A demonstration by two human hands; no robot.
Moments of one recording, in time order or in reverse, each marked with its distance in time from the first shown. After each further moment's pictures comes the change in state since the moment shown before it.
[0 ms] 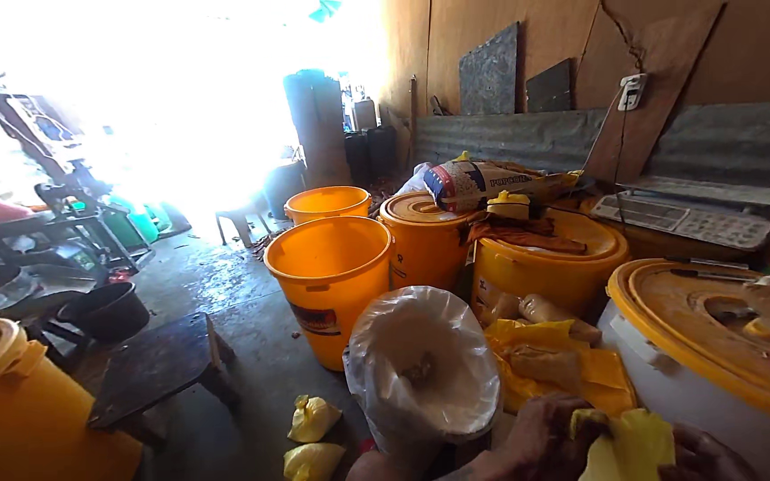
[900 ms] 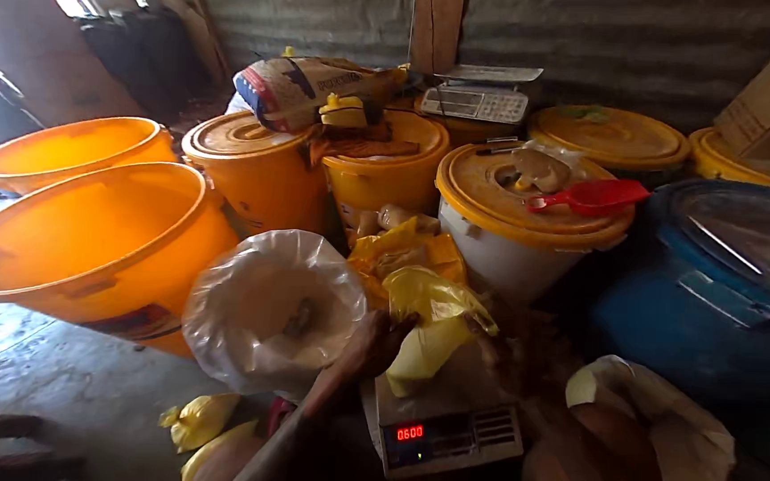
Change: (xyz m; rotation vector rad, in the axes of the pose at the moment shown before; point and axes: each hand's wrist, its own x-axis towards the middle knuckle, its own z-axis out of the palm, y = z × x) left_hand -0.008 -0.006 -0.027 0.100 -0.322 -0.472; right_hand -0.004 -0.012 0.026 -0.056 0.236 -0.375
